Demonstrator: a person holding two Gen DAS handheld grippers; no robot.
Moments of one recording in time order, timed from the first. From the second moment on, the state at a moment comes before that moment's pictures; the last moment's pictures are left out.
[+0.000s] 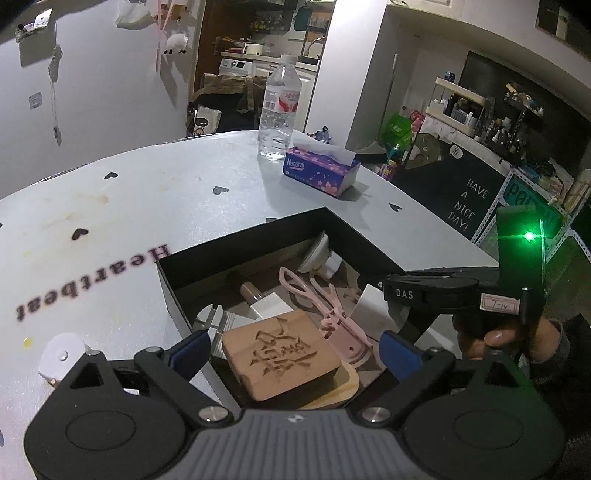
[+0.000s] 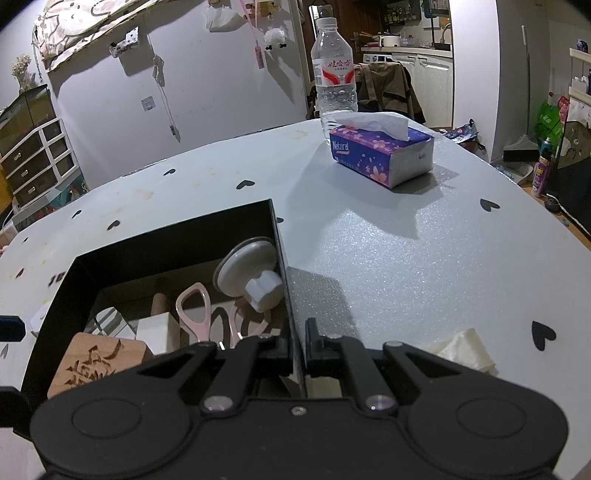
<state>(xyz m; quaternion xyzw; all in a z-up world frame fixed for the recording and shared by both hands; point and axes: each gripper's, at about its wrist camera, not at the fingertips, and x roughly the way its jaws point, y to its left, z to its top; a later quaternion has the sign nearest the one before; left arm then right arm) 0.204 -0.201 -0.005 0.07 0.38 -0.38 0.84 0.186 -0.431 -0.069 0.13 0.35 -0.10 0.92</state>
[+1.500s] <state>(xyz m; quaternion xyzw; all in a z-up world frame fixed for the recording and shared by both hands) 0.216 -0.066 -0.048 -0.03 0.39 -0.19 0.90 0.186 -0.431 -0.068 0.12 0.35 -0.10 0.92</state>
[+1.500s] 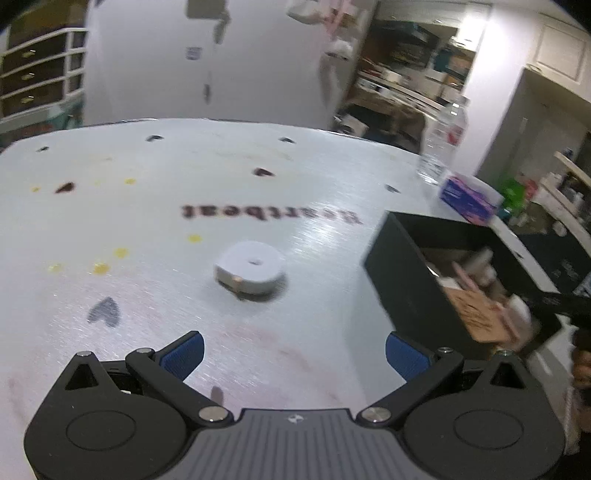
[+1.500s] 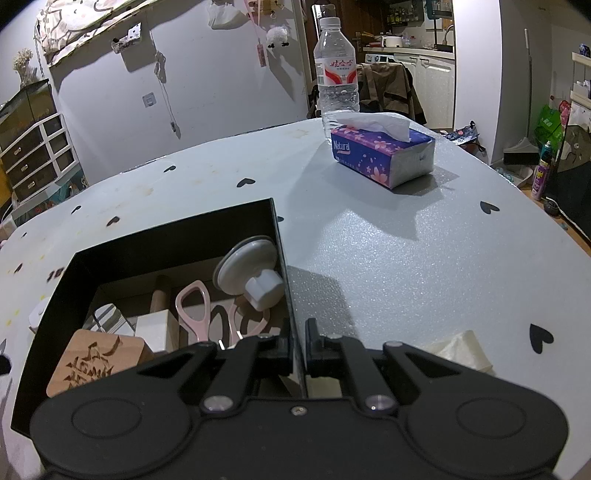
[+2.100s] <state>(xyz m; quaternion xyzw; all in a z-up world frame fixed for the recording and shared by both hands) 0.275 -0.096 -0.078 0.04 0.35 -0.09 0.93 0.186 -0.430 -0.068 0.12 0.35 -0.10 0.92</state>
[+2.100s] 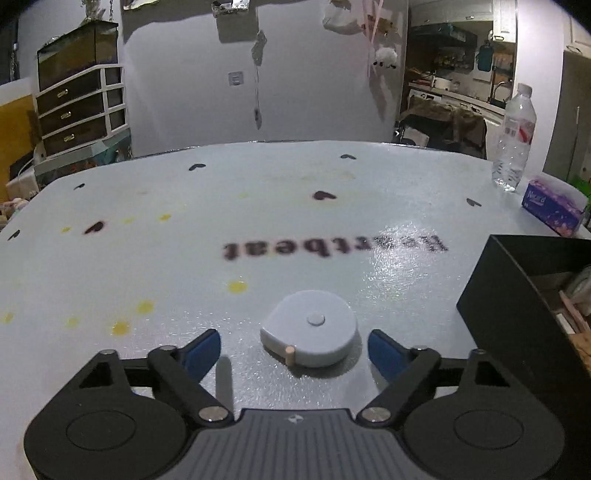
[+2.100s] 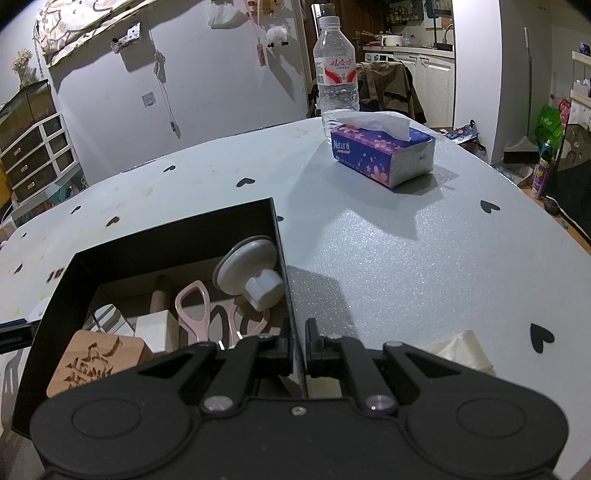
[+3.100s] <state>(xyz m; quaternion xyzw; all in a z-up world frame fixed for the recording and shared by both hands) 0.233 -0.086 -0.051 -0.02 0.30 -0.15 0.94 0.187 -0.430 -0.068 0.12 0.35 -0.10 0.92</state>
